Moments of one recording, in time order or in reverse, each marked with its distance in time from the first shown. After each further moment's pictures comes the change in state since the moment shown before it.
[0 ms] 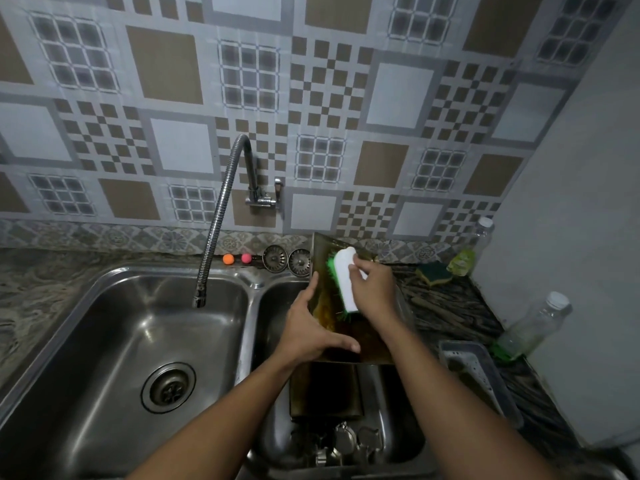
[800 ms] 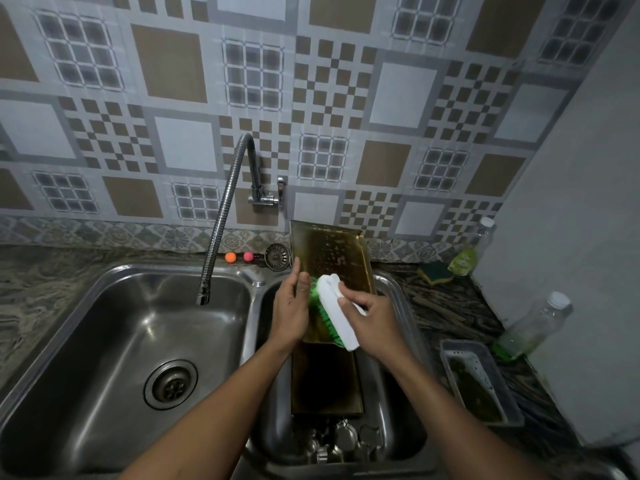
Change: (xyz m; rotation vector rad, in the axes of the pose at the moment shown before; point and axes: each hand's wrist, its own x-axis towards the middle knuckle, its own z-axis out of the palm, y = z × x) left_hand 0.003 0.030 -0.016 -0.173 0.239 -0.001; right_hand -0.049 0.027 -0.007 0.170 -0.225 -0.102
